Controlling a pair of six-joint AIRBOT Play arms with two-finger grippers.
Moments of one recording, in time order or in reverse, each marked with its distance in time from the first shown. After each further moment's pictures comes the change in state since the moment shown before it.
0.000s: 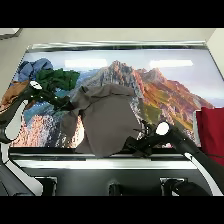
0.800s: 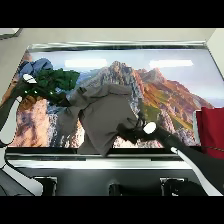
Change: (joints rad) left arm 0.000 0.121 0.046 0.002 -0.087 0.039; right arm 0.077 -0.130 0.094 0.174 -0.481 -0.017
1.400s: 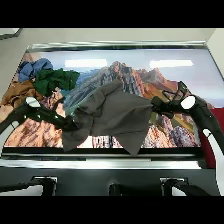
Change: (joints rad) left arm -0.106 0.427 -0.726 -0.138 0.138 0.071; right arm -0.442 0.038 0.267 -0.466 0.210 0.035
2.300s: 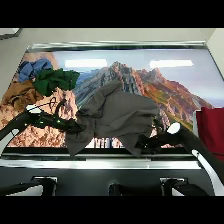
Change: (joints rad) left arm -0.018 0.058 -0.104 -0.133 0.086 0.109; right arm 0.138 0.071 -0.427 0.194 0.203 -0.168
